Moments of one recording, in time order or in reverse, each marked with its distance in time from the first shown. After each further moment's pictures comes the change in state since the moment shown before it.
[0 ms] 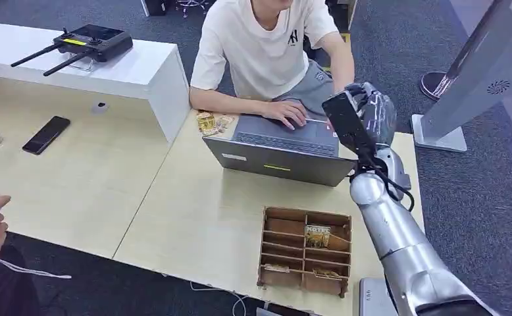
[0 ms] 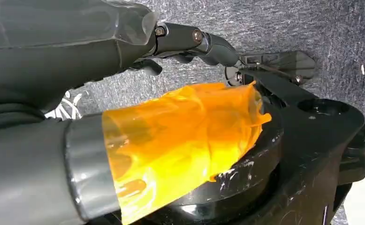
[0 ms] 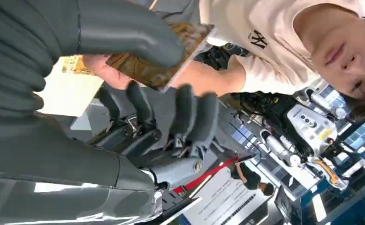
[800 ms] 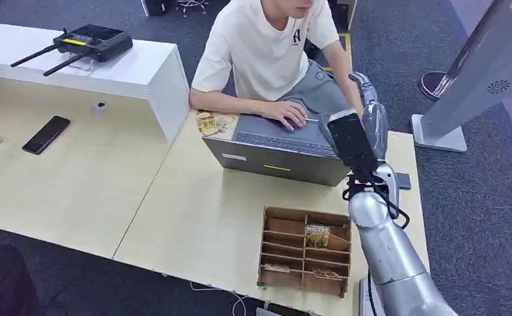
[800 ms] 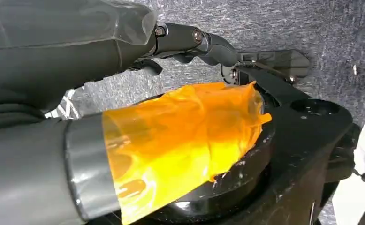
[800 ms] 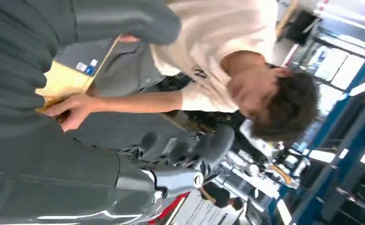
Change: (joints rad) left arm 0.000 -0.002 0.037 0.000 -0.001 -0.018 -0.015; right arm 0.191 -0.001 0.005 -0.353 -0.130 0.088 -0.085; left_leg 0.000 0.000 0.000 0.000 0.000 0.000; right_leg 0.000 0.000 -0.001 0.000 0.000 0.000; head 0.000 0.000
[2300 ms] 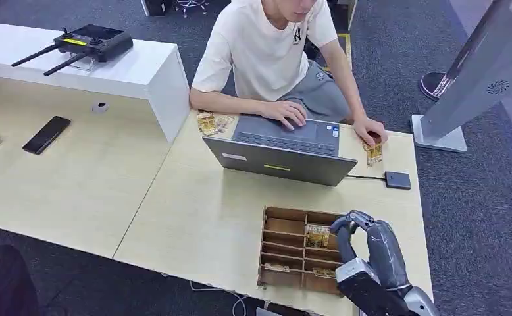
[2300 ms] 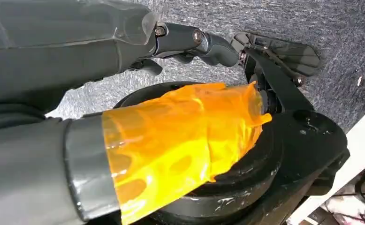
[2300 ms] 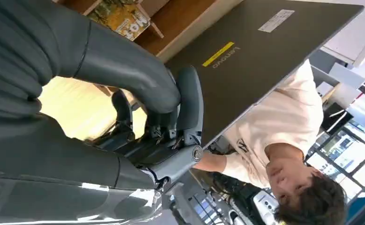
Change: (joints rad) left arm 0.033 -0.027 0.142 0.000 0.154 -0.035 0.022; right arm 0.663 -0.335 0.071 -0.743 0.101 0.290 0.138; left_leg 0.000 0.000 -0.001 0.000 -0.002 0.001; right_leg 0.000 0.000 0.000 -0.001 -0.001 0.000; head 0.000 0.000
